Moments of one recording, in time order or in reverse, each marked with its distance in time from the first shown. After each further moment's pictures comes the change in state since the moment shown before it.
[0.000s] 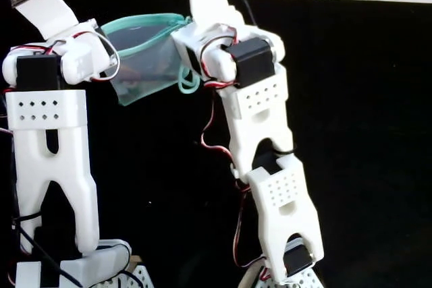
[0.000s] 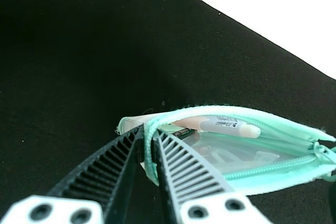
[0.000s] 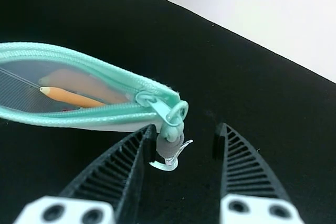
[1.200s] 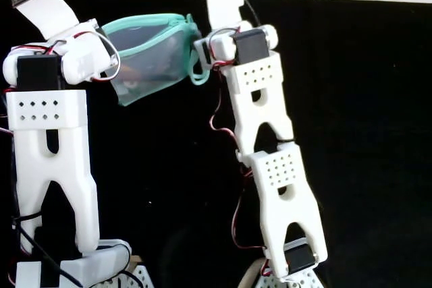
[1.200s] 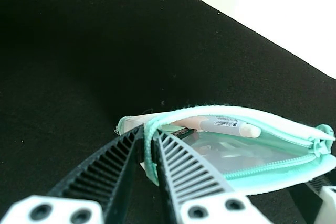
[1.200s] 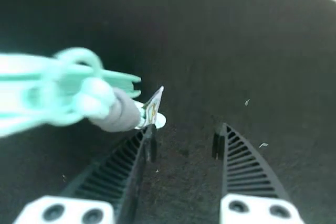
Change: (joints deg) left arm 0.1 0.0 0.0 0.0 0.0; right arm 6.9 12.8 0.0 0.0 -0.4
